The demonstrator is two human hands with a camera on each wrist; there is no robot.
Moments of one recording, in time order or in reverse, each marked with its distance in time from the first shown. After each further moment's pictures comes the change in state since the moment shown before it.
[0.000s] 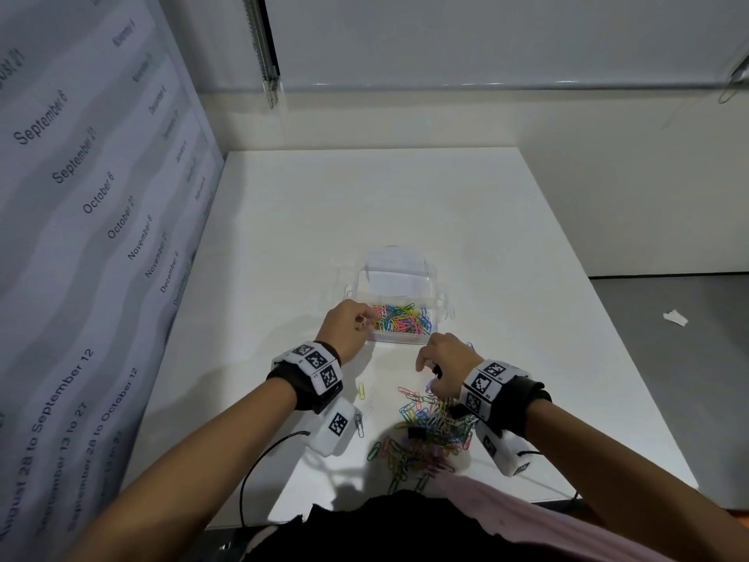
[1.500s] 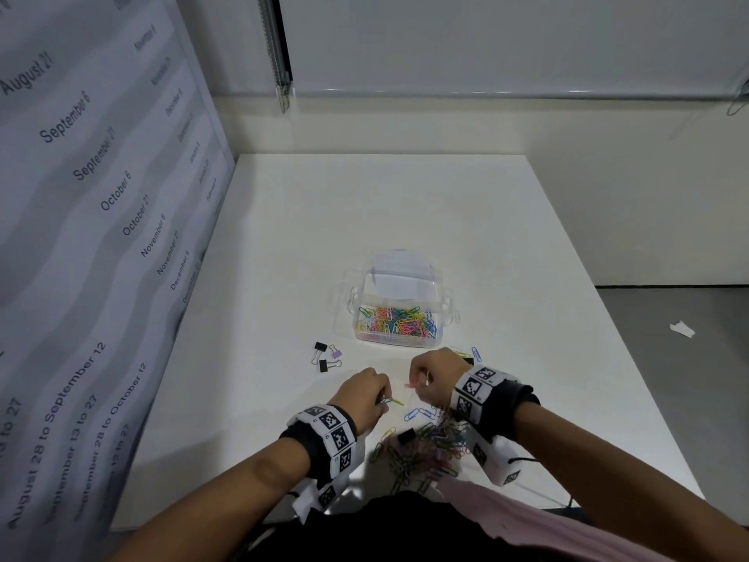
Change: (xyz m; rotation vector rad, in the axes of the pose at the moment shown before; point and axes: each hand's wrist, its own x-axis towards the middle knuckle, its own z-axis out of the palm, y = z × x) left_hand -0.052 -0.039 0.052 0.406 -0.328 0.064; right_hand -0.002 -0.023 0.004 0.133 0.032 -0.012
